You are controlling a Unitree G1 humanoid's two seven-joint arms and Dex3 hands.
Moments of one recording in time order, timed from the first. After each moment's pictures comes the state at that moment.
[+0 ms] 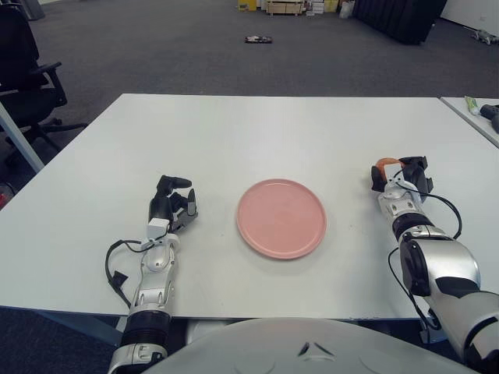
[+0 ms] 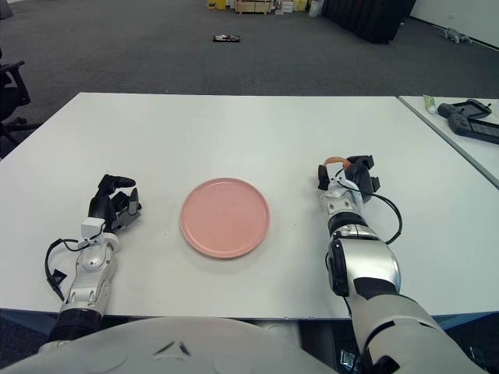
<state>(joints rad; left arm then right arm) 0.11 0.05 0.12 0.28 0.05 -0.31 0.15 -0.65 -0.30 -0.11 1.28 -0.22 -0.06 -0.62</state>
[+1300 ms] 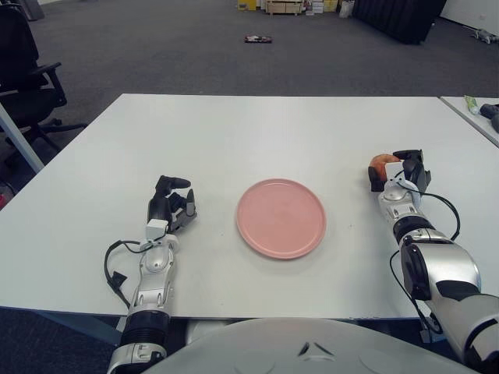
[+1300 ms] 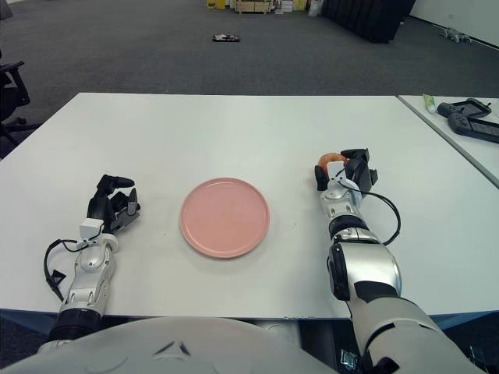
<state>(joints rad) 0.10 0.06 0.13 0.30 0.05 -0.33 0.15 -0.63 -0.30 -0.07 1.22 -0.22 -0.20 -0.68</state>
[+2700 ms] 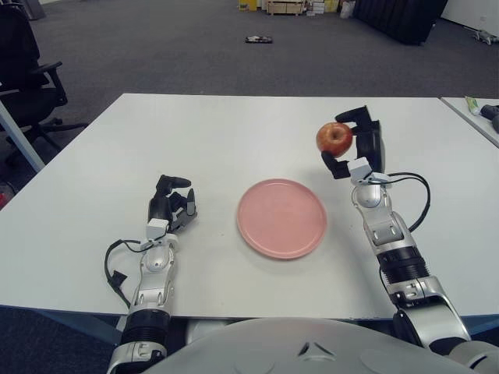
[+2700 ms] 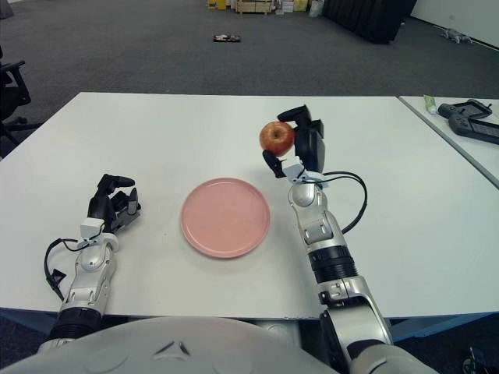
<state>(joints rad) 0.10 0.06 0.13 0.32 0.05 -0.34 0.15 -0.24 -0.19 0.16 0.11 -0.37 -0.09 -0.37</state>
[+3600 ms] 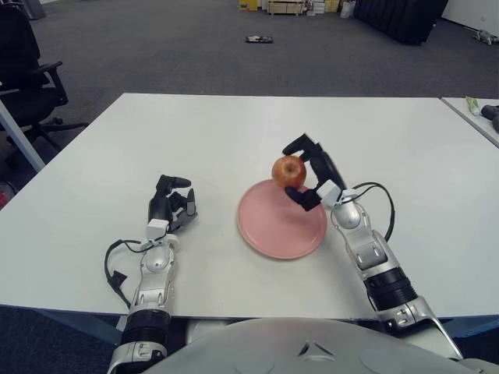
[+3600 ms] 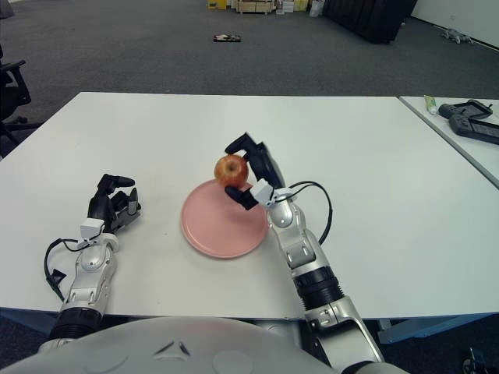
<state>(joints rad) 0.10 0.06 0.13 0.32 0.05 -0.36 0.15 -0.14 -0.14 0.32 0.09 -0.36 -0.11 -0.01</state>
